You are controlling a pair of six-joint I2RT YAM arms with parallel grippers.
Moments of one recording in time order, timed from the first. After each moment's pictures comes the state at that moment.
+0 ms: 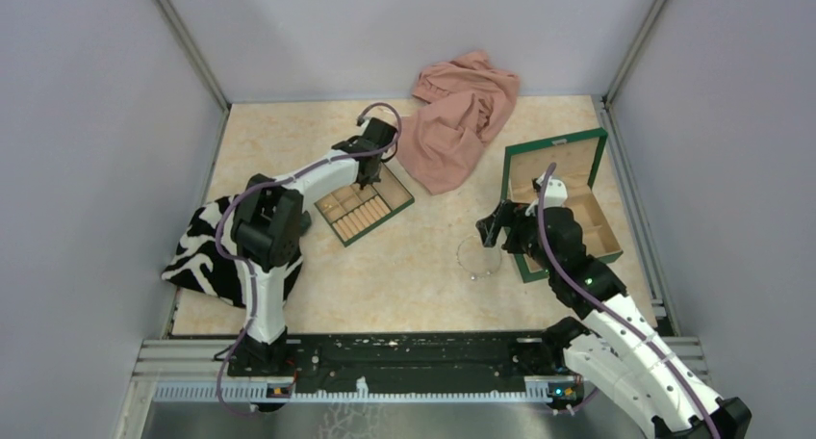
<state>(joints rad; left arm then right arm) -0.53 2.05 1.54 -0.48 -0.54 -0.31 0.50 0.62 0.59 -0.39 0.11 0.52</state>
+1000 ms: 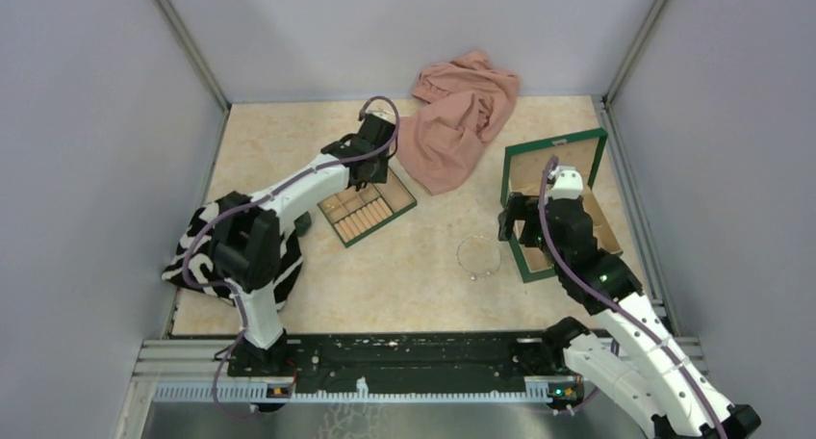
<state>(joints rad) -0.57 1.91 1.49 -0.51 -0.44 -0.34 0.50 0.64 0.75 -0.56 0.29 0.36</state>
